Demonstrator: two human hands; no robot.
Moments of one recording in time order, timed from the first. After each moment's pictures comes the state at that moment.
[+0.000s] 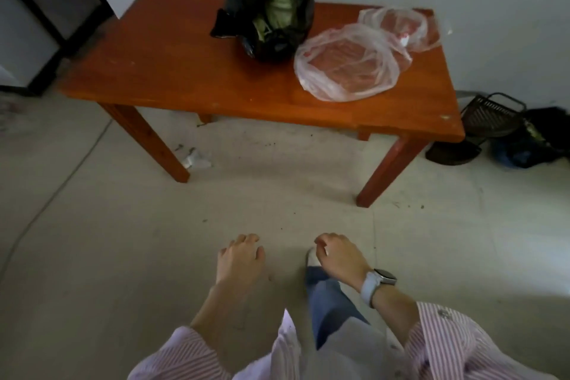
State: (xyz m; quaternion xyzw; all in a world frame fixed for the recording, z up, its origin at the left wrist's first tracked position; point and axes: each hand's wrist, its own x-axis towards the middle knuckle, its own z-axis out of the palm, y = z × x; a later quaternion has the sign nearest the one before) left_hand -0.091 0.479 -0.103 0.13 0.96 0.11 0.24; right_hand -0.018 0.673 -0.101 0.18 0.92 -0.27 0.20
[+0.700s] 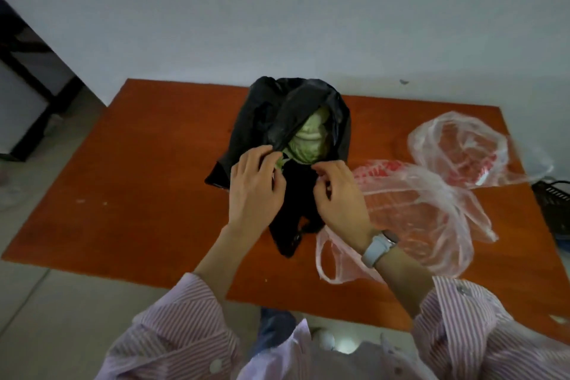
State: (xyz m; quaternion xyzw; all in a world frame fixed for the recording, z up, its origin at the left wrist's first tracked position) left_hand -0.594 0.677 0.010 0.29 0.91 0.25 -0.18; right_hand -0.520 0.820 0.005 0.10 0.91 -0.36 -0.19
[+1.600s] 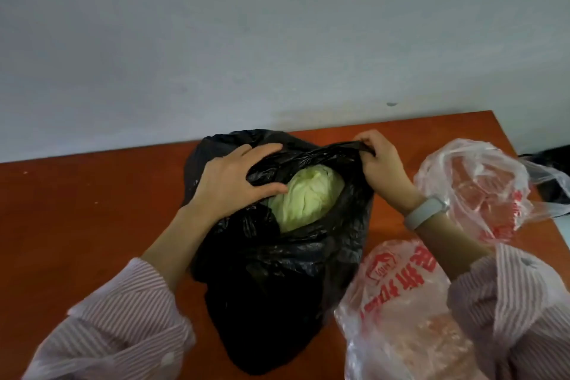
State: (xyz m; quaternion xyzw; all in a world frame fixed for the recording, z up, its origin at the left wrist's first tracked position) left_hand -0.876 0.795 -0.024 0.49 0.83 0.28 0.05; right_hand -0.726 1.010 -0.028 0.31 0.84 -0.42 -0.18
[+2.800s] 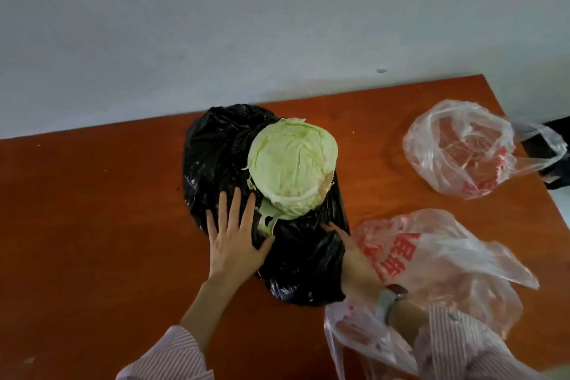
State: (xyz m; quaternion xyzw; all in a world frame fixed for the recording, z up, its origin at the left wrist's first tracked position) left_hand -0.742 0.704 -0.115 0.36 0.92 0.08 0.11; right_hand -0.570 0.863 -0.131 0.31 0.83 -0.46 0.07
